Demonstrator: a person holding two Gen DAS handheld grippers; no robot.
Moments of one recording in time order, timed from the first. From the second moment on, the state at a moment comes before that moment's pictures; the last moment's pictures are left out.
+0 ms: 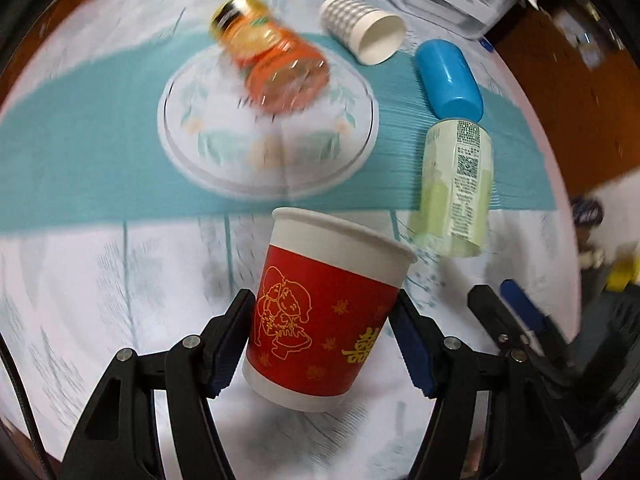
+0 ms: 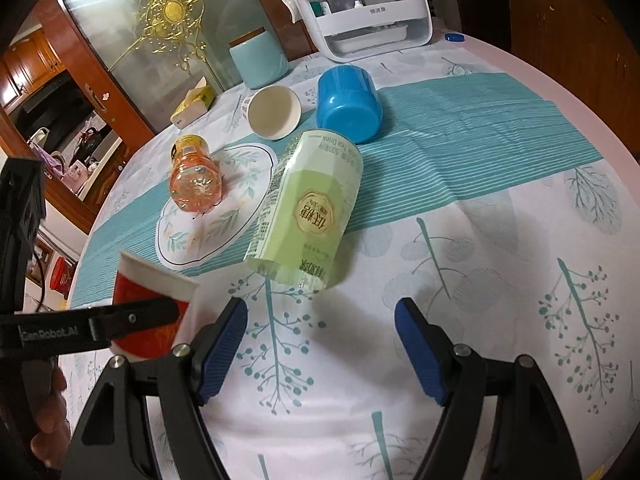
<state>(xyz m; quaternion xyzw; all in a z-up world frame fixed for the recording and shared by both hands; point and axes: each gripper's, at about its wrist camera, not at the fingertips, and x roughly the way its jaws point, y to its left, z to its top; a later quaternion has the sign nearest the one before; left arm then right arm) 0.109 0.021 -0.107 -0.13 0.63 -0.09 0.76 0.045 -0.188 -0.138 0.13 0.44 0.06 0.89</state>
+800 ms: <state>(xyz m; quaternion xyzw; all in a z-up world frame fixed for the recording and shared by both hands) 0.052 0.017 -0.144 -0.23 0.61 -0.07 0.75 0.023 -0.190 -0.135 0.11 0.44 0.07 0.89</state>
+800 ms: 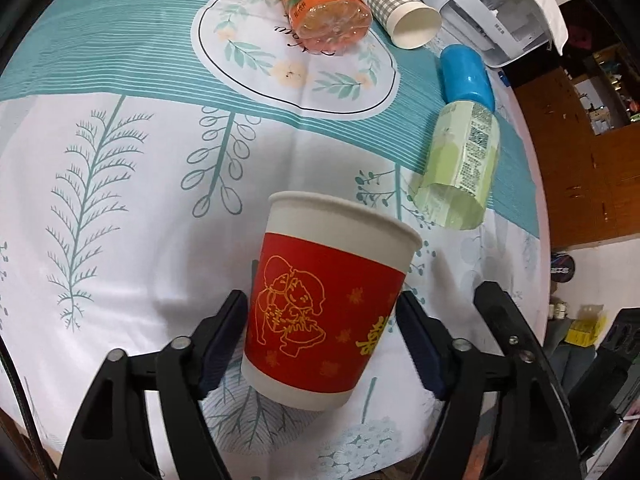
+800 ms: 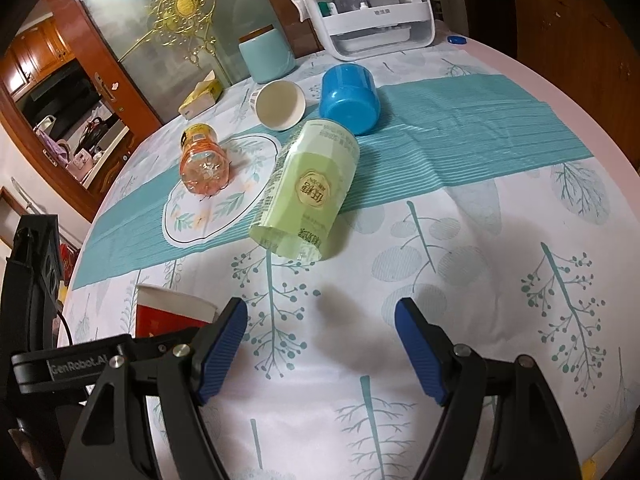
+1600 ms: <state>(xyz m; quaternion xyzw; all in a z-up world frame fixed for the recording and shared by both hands) 0.018 0.035 -0.083 -0.18 0.56 -0.11 0.80 0.012 -0.182 -0.118 0.13 0.45 0.11 0.88</state>
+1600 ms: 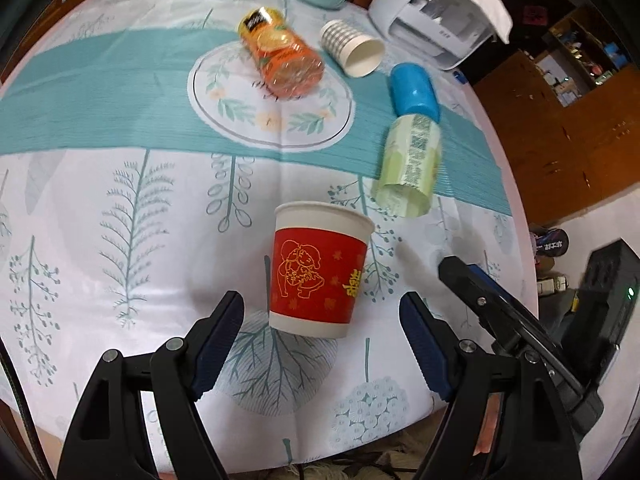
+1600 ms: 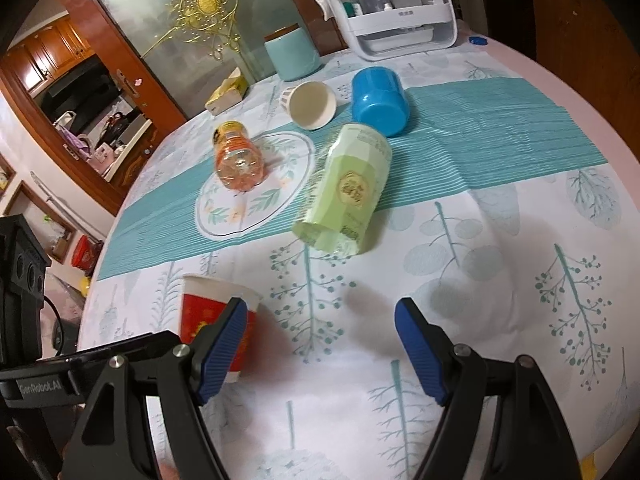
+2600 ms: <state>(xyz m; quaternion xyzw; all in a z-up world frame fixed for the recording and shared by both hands) -0.003 0.067 -0.086 -0.09 0.51 -0.04 0.86 0.029 -0.139 -0.138 0.18 0.54 0.21 0.80</state>
